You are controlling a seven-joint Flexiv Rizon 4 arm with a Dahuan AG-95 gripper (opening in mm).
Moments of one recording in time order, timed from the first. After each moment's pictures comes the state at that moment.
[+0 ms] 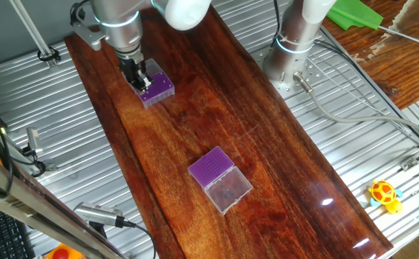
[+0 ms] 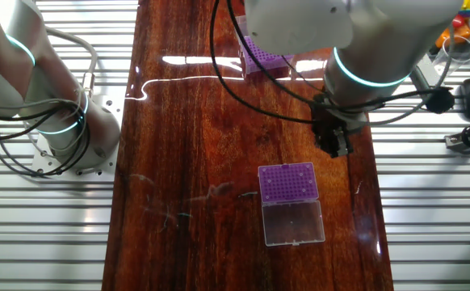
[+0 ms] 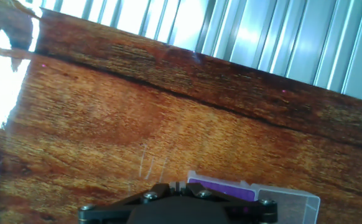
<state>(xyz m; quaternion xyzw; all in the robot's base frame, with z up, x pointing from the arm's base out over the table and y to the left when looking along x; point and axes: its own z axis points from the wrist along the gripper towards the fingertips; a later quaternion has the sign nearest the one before) 0.529 -0.065 0.125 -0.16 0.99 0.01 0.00</state>
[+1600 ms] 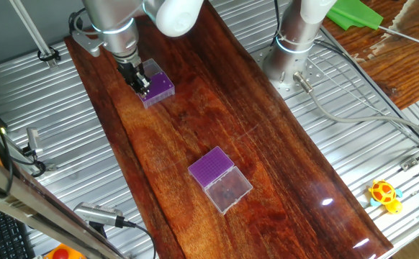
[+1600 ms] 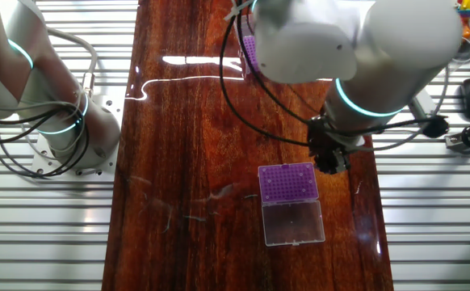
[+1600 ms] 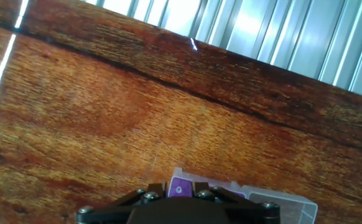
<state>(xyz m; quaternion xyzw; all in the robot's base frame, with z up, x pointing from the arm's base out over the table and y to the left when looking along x) 0.528 -0.086 0.081 -0.17 0.99 0.01 -0.02</state>
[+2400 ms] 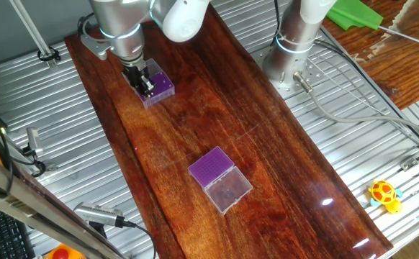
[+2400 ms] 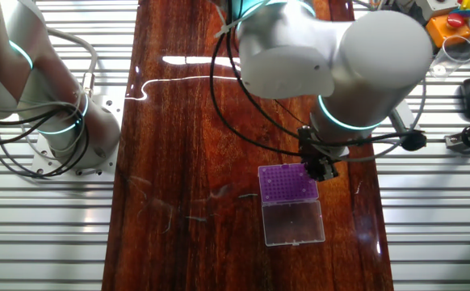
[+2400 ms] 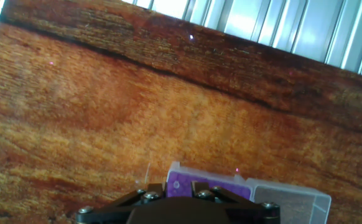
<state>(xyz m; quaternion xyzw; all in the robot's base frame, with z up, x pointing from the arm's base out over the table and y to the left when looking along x) 0.516 -0.091 0.059 -0.16 0.99 0.01 -0.01</state>
